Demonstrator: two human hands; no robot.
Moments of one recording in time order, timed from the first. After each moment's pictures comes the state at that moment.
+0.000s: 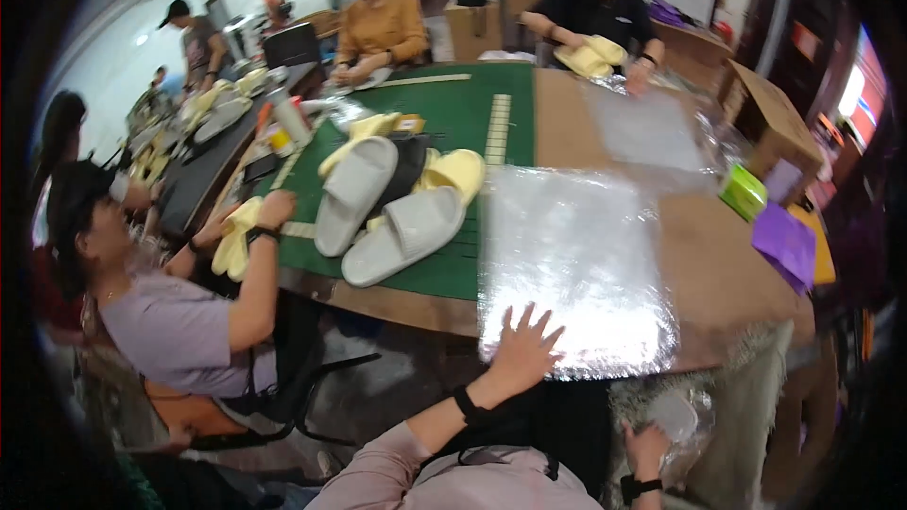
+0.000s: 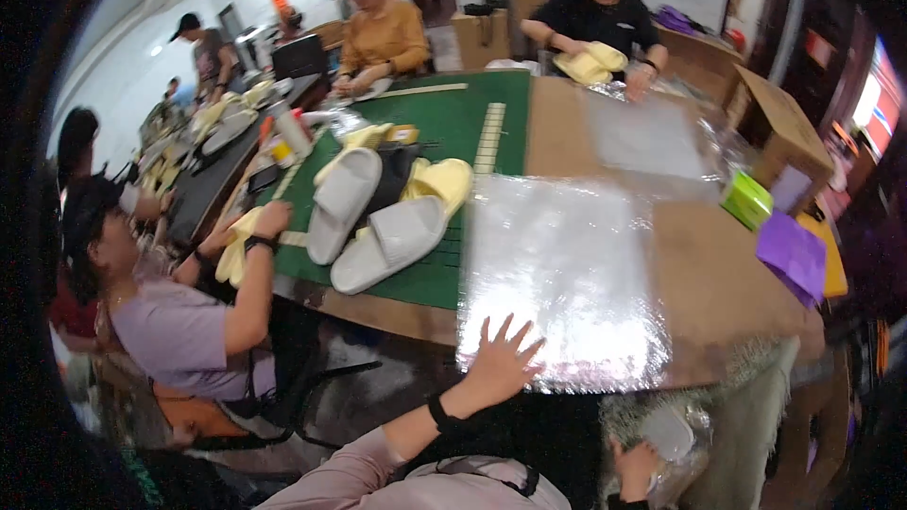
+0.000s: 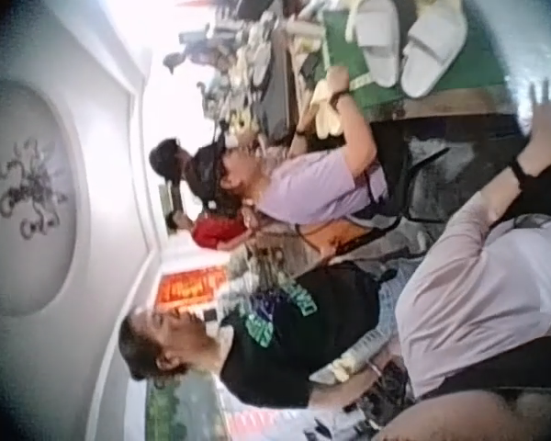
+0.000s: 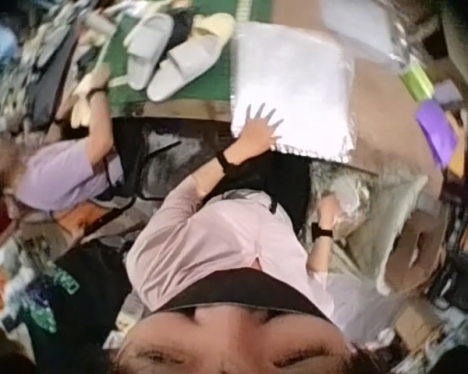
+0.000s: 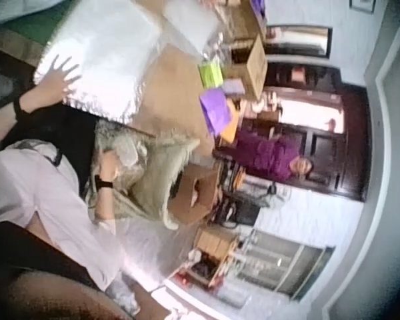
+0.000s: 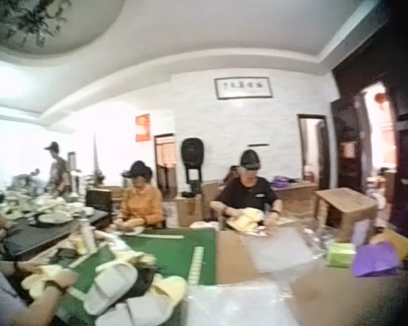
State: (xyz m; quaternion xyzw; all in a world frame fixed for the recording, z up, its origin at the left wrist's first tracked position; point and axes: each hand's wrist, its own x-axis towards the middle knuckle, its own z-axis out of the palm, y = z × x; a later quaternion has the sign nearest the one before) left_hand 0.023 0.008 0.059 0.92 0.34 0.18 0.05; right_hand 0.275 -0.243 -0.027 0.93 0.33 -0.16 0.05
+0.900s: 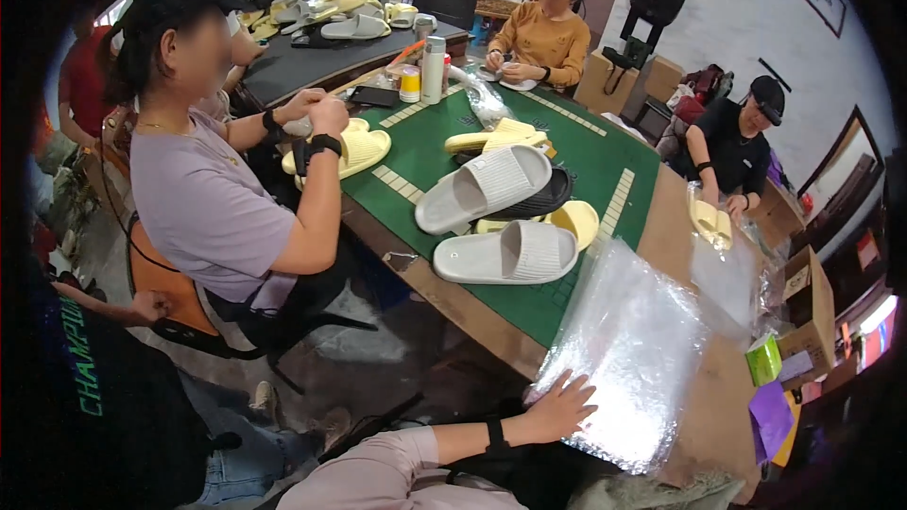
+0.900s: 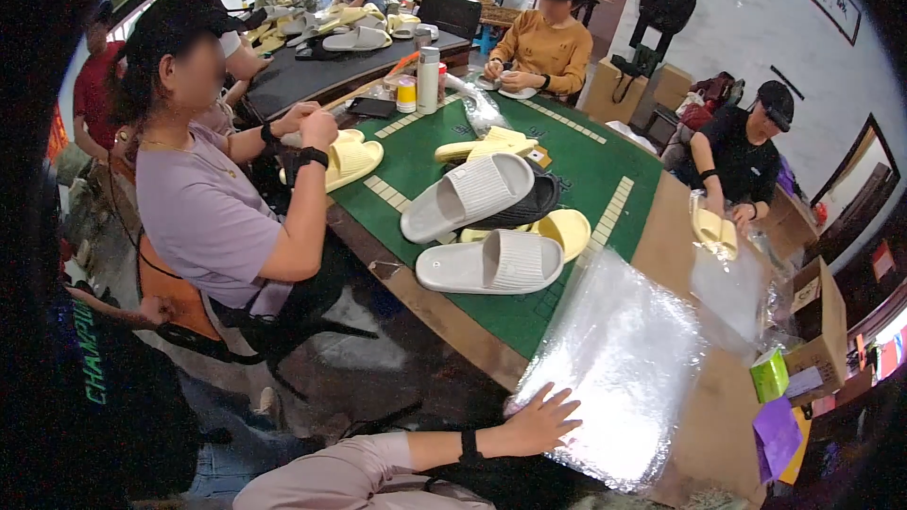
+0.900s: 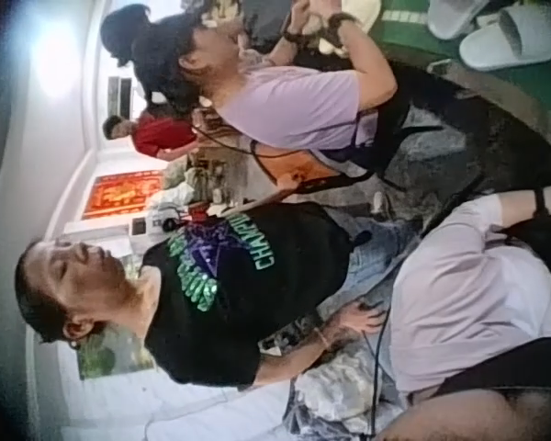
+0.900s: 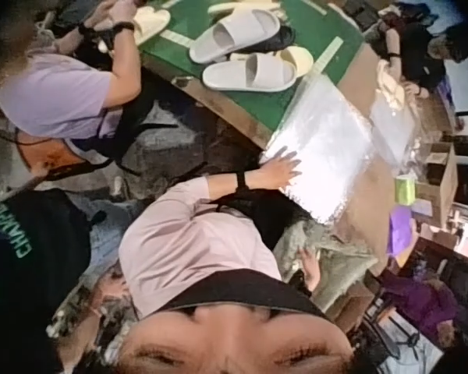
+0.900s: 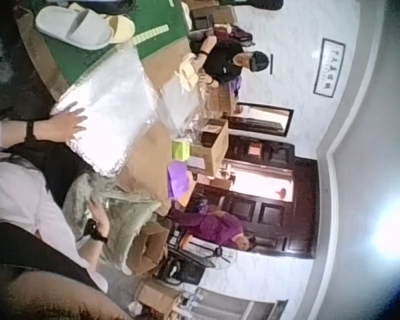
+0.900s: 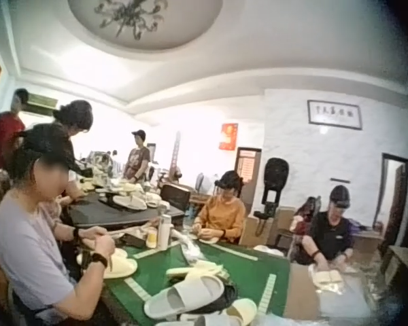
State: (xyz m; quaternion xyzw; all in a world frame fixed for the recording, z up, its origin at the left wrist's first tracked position) left_hand 0.022 0.007 0.041 0.92 0.32 0.20 0.11; right_hand 0.258 -0.216 0.161 0.81 0.32 -0.49 0.00
